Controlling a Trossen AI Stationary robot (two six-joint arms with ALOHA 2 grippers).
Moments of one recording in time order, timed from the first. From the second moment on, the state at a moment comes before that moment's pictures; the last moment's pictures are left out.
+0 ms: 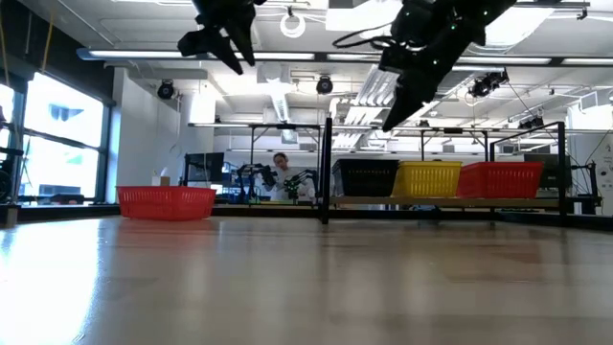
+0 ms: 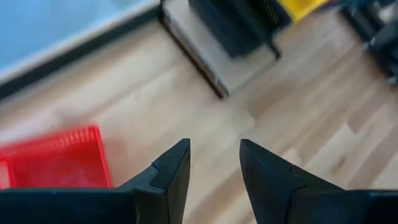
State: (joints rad) left arm 0.45 1.44 1.52 -1.04 -0.14 -0.59; right arm -0.53 1.37 1.06 -0.53 -0.05 -0.37
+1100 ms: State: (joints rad) left arm -0.41 1.44 1.51 -1.52 -0.32 -1.61; right arm -0.03 1.28 1.06 -0.63 0.07 0.16
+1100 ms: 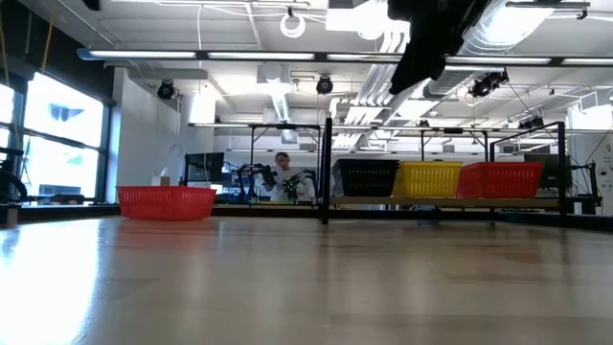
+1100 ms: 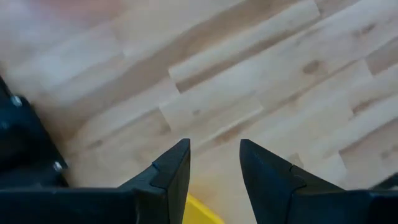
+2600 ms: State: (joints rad) left arm -0.88 1.57 1.12 -1.20 0.15 -2.37; right arm 0.24 1.28 1.06 -0.66 0.20 0.24
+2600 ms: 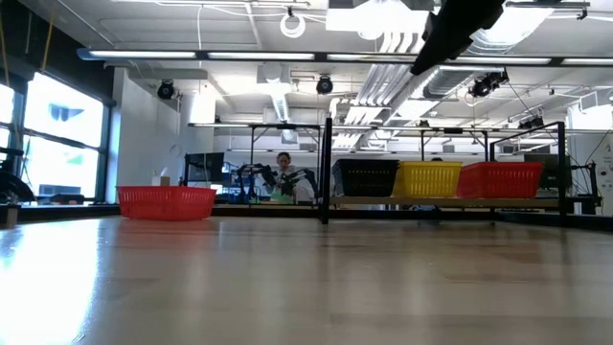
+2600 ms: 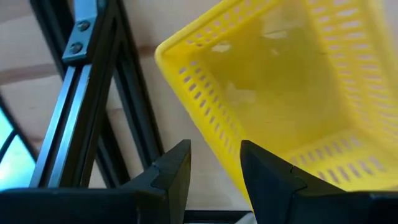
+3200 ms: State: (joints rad) left arm -0.84 1.78 1.12 -1.16 0.27 -2.38; right arm 0.24 1.28 1.06 -0.67 0.19 0.24
